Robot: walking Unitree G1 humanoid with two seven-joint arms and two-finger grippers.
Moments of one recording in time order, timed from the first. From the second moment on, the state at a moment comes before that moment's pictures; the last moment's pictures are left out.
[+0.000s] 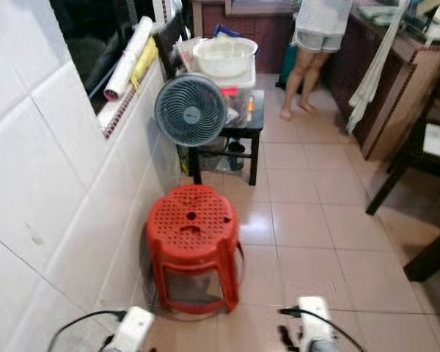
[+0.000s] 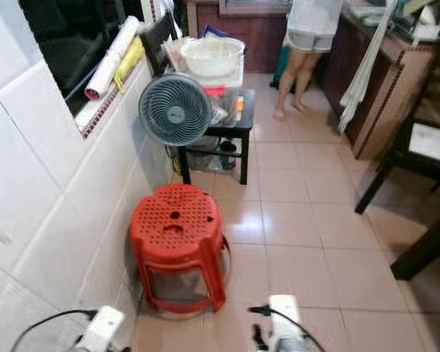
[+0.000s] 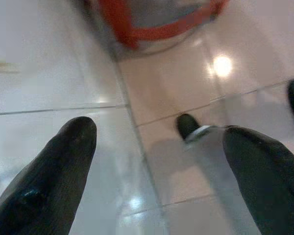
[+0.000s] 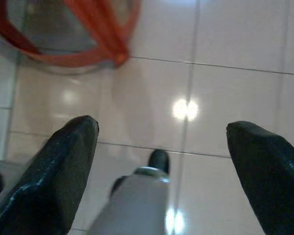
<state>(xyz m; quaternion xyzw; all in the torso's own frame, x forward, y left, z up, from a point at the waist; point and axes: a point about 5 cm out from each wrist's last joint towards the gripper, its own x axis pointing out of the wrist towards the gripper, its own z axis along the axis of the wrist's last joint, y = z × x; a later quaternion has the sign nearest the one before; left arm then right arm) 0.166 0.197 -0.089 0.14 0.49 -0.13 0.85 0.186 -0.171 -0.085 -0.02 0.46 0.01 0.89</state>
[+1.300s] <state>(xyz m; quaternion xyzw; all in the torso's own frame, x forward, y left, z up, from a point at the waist) 0.182 0.194 -0.084 -0.01 0.48 0.02 0.88 0.194 -0.168 -0.081 0.04 0.46 -0.01 0.89</state>
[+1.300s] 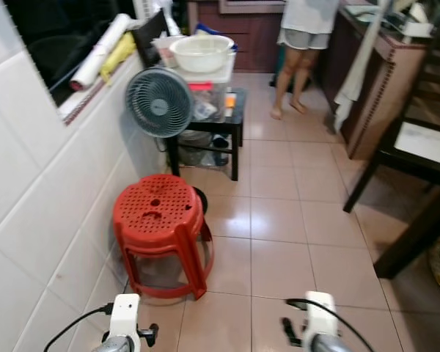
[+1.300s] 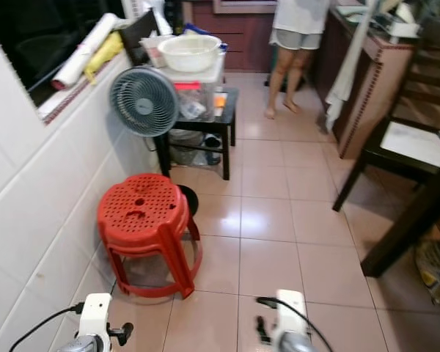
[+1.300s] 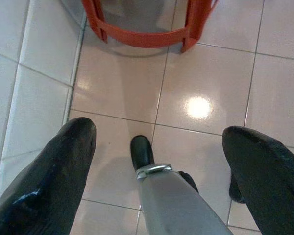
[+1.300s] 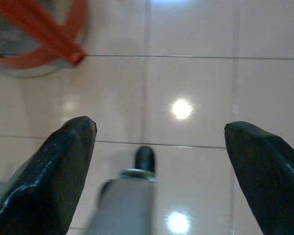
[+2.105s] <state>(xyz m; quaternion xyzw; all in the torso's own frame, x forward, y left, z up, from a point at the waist) 0.165 0.203 -0.091 0.03 0.50 0.01 0.87 0.216 -0.159 -0.070 0.02 0.44 0.02 0.90</state>
